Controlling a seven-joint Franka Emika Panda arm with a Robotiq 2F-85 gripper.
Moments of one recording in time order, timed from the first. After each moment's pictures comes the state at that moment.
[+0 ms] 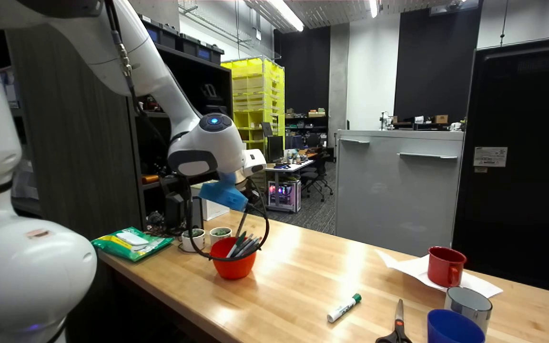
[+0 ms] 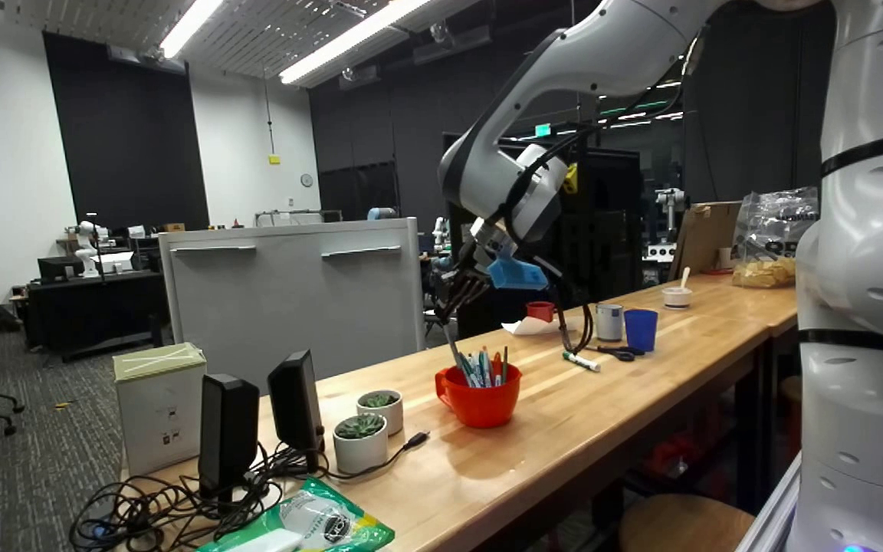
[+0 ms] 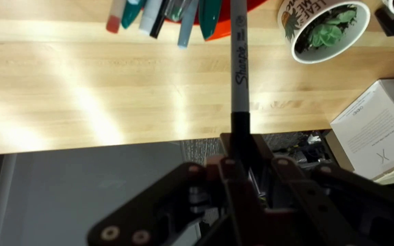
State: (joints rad) arm 0.29 -0.10 -0.04 -2.50 1.14 3.07 -0.96
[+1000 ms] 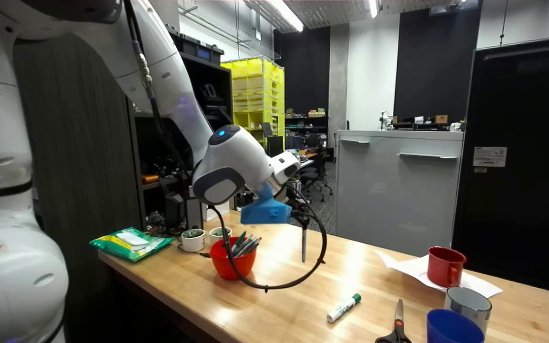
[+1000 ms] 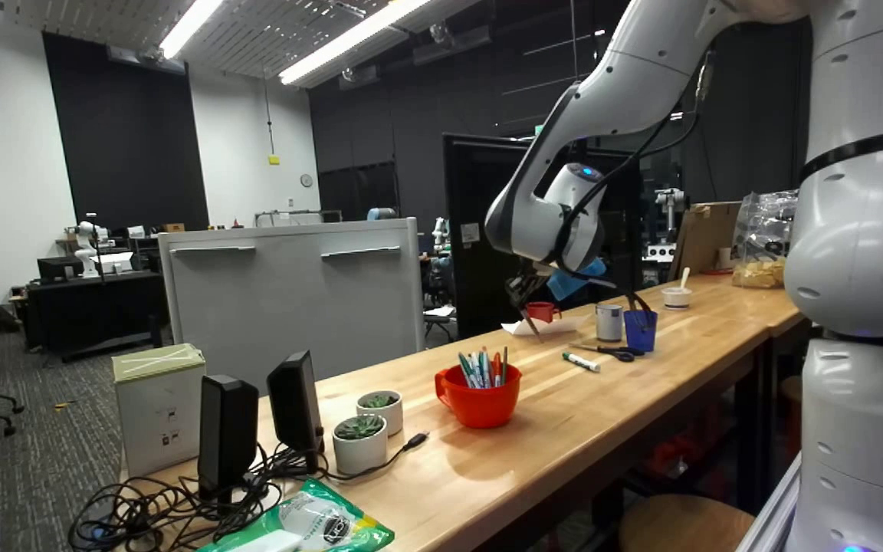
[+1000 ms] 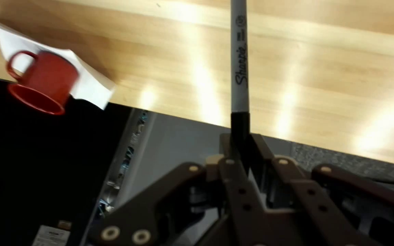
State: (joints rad) arm -0.06 -0.02 0.04 -2.60 0.83 3.44 -0.95
